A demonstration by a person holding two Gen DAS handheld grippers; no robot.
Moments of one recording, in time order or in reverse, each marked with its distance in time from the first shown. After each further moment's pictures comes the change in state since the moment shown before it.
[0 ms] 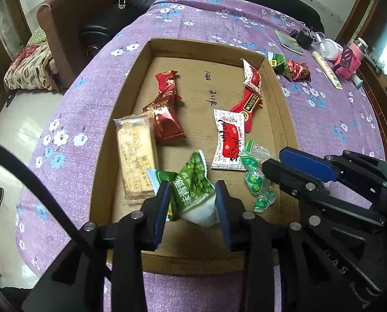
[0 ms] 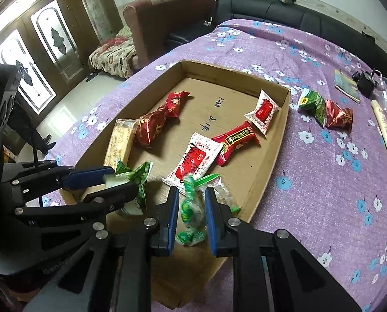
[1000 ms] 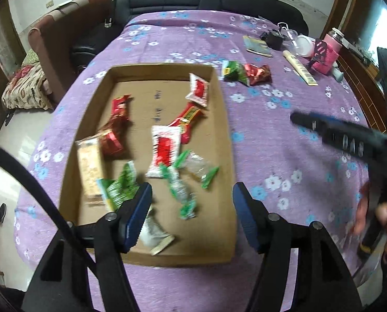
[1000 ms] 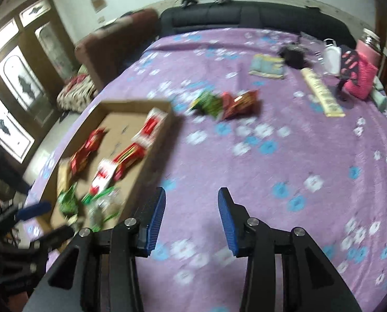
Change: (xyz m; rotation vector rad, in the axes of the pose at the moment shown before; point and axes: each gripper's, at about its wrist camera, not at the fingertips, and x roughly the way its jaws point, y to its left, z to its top) left arm -0.021 -0.085 0.007 0.064 -0.057 0.000; right arm -0.052 -0.149 -0.009 0.240 -0.115 -0.084
